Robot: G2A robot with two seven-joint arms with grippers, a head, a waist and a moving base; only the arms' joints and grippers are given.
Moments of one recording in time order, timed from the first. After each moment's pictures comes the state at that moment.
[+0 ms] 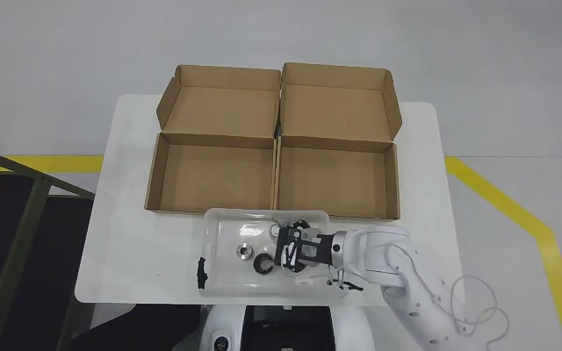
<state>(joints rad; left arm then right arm) -0.42 -0.34 -0.17 -1.17 3.07 0.50 0.07 -1.26 -1.21 1.04 -1.91 -1.23 -0.82 0.61</state>
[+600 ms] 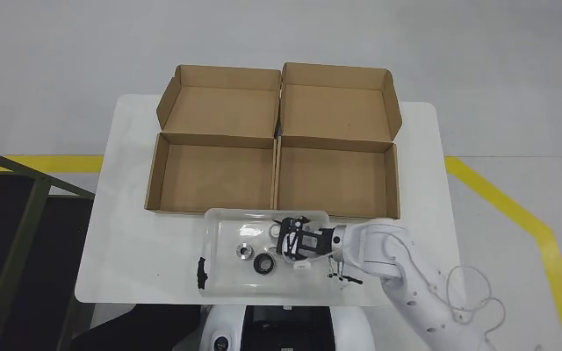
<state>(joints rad) -0.42 -0.34 -0.17 -1.17 3.07 0.50 0.07 -1.21 -1.20 1.02 -1.83 -1.20 -0.79 0.61</state>
